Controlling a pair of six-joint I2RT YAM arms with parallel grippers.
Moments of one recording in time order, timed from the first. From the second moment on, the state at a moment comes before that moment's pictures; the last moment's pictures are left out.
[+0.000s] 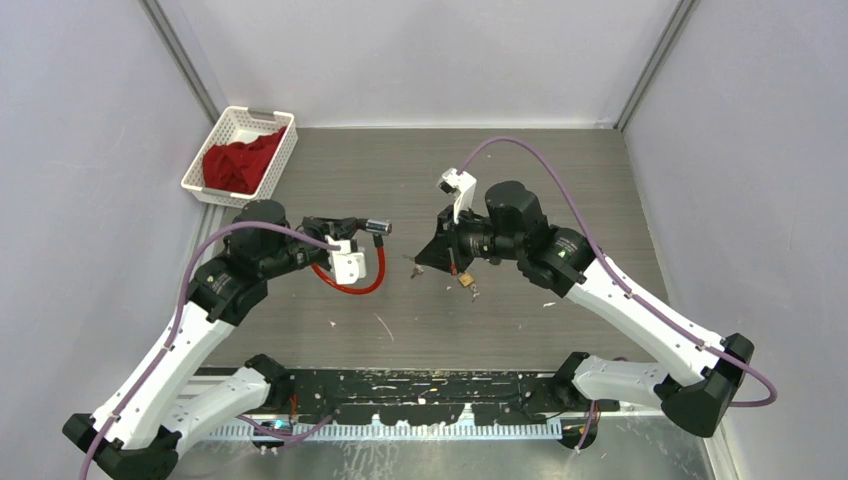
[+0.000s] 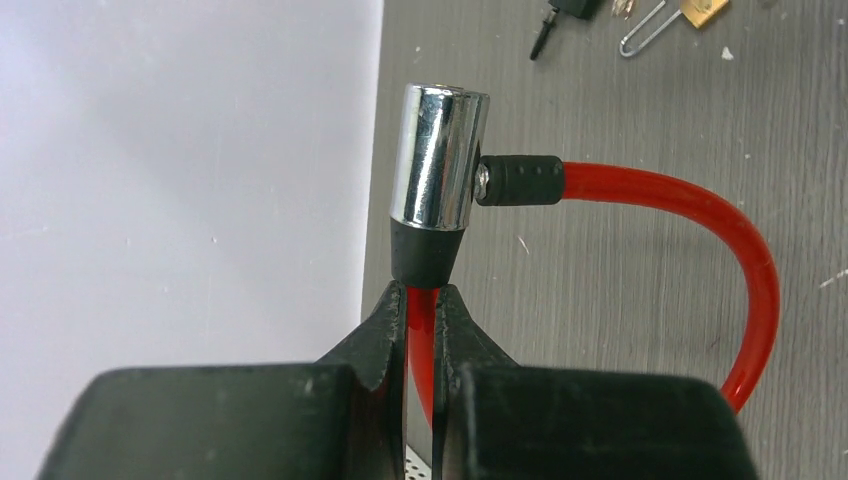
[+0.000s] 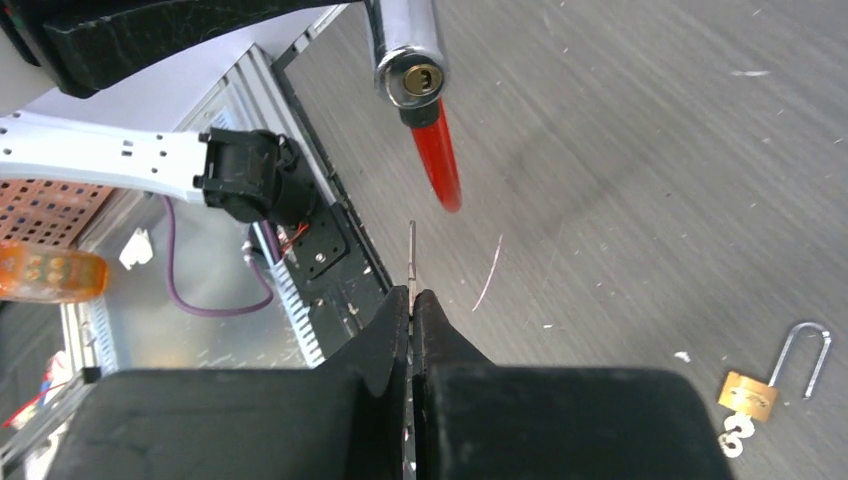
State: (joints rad) left arm -0.55 0.84 1.02 -0.56 0.41 1.18; right arm 0.80 1.13 1.16 -0.46 -0.40 0.34
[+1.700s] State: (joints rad) left arm -0.55 0.76 0.99 -0.55 0.57 1.00; right arm 0.80 1.09 1.16 -0.32 -0.47 0.37
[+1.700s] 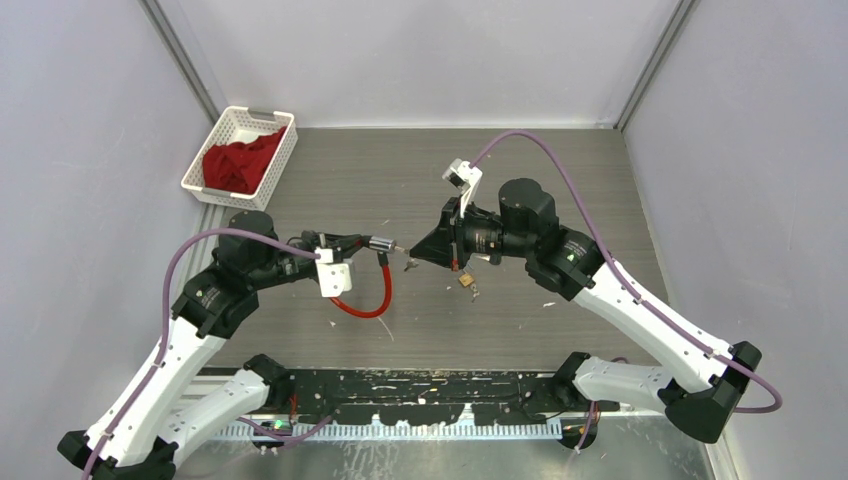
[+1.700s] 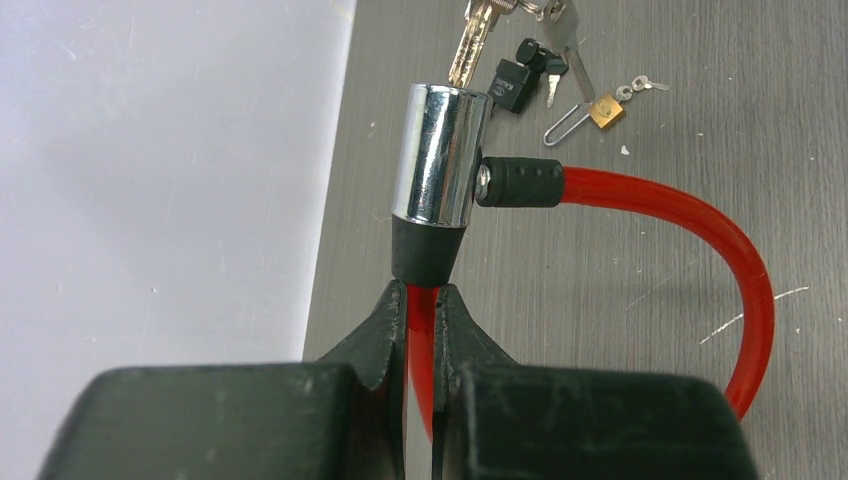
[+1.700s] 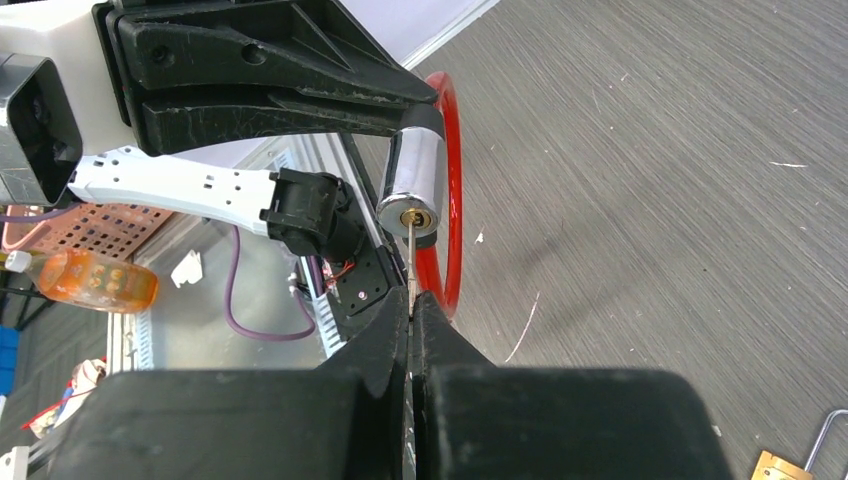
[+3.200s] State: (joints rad) left arm -0.55 0.76 0.99 -0.55 0.58 1.02; right arm 0.80 1.07 1.18 -0.39 -0.47 0.34
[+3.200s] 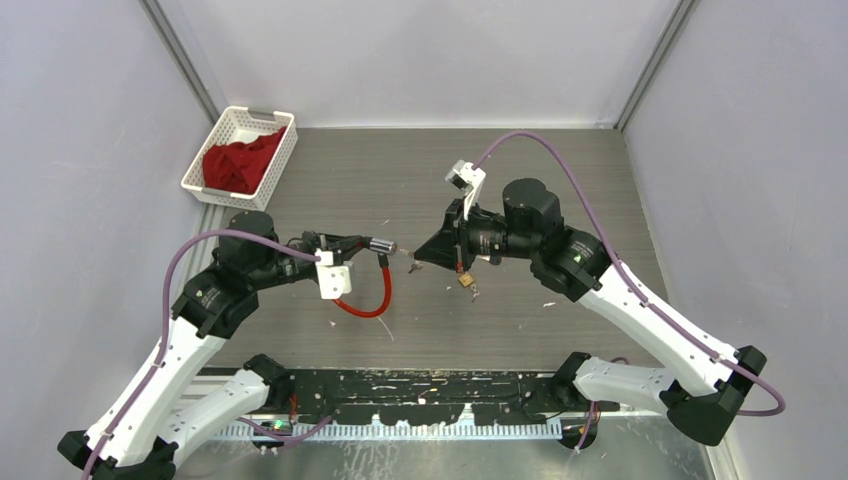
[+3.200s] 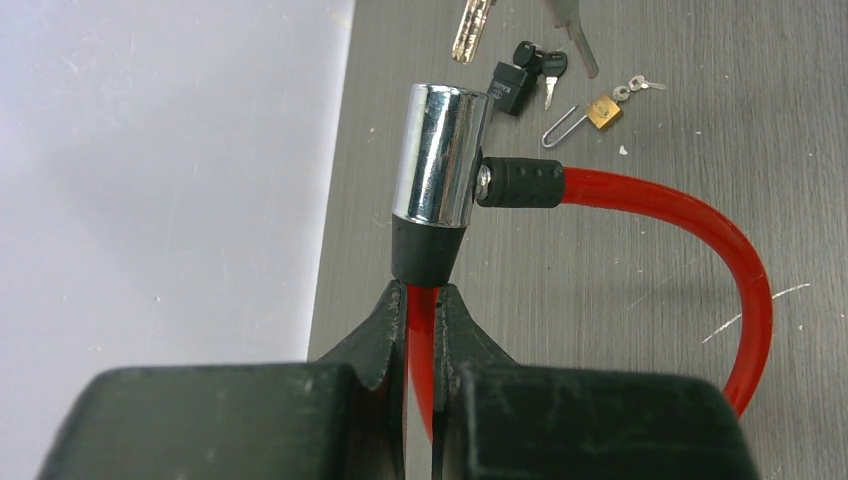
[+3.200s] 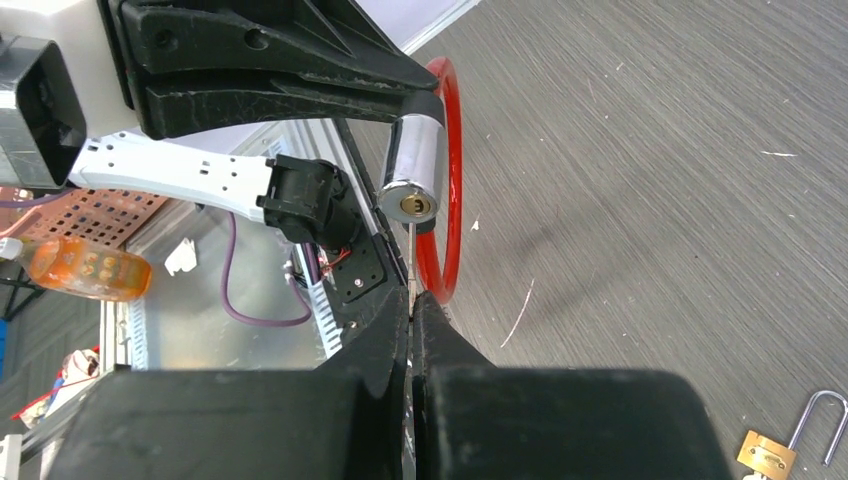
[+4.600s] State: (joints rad) left arm -0.55 0.76 0.99 -0.56 0.59 1.03; right arm 0.78 1.11 1.20 -0.39 -0.48 0.34
